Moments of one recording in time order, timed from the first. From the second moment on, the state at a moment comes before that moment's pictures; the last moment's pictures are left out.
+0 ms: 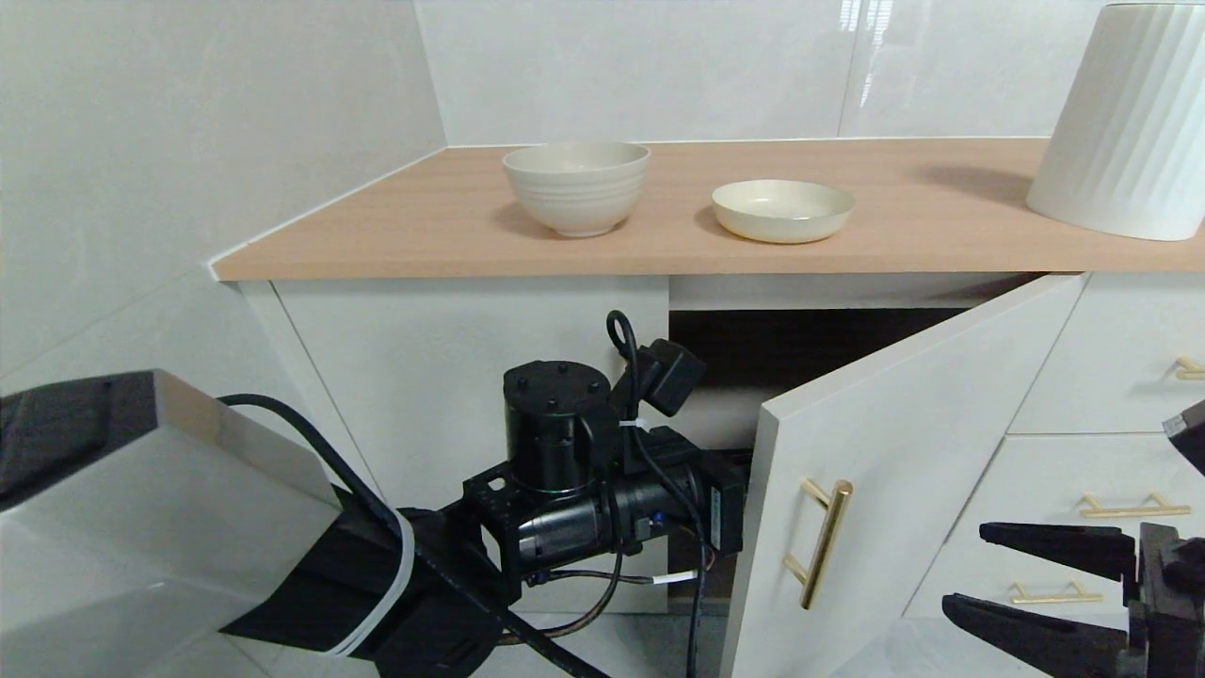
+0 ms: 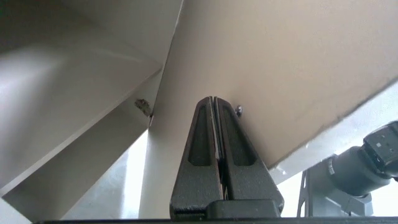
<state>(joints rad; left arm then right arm) -0.80 2.03 -0.88 -1.04 -0.39 -0.29 0.46 1.07 -0.40 -0.33 0.34 0.13</state>
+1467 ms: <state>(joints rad) -0.92 2.13 -1.11 -0.81 -0.34 -0.30 0.46 0.92 -0.37 -0.33 0.39 0.13</state>
